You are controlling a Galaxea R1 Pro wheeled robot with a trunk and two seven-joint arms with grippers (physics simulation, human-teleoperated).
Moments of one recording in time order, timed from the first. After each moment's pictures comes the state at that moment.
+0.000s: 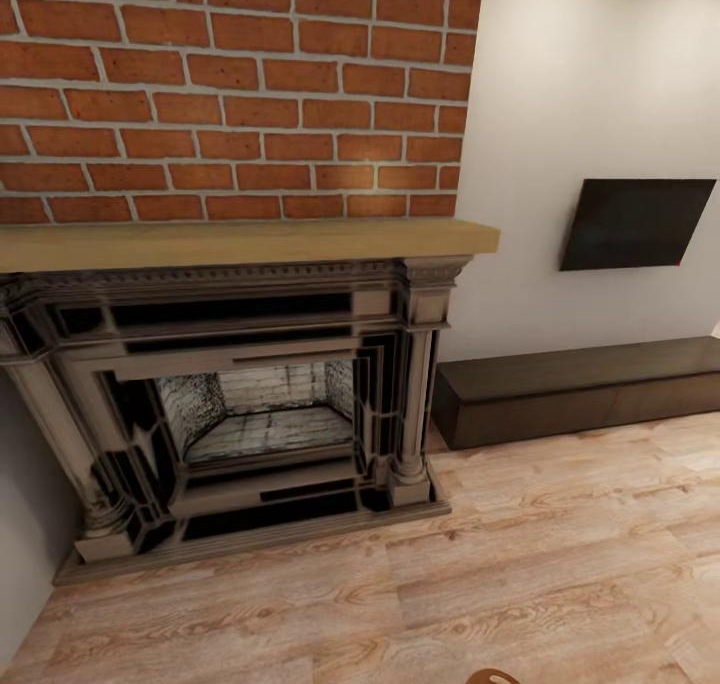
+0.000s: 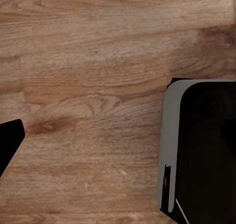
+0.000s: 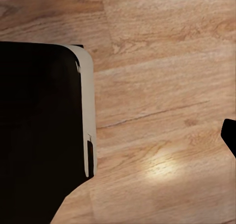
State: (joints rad) left arm 0.12 0.19 0.33 -0.02 -0.18 -0.58 -0.08; right arm 0.10 -0.15 -0.29 0.03 0.23 -0.49 0.06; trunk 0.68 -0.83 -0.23
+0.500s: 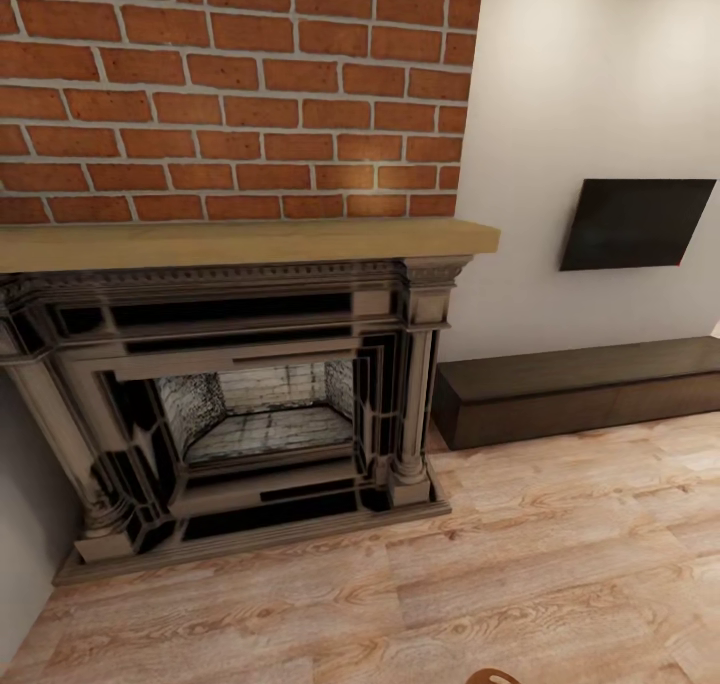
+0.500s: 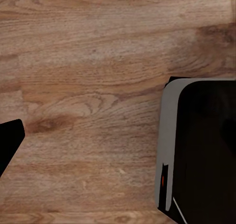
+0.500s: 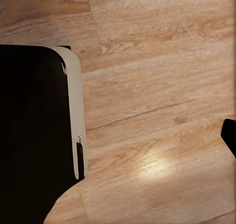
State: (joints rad) left arm 0.12 0.18 0.33 -0.02 -0.18 -0.57 -0.08; right arm 0.10 -0.15 -0.29 0.03 0.21 -0.49 0.02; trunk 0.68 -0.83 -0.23
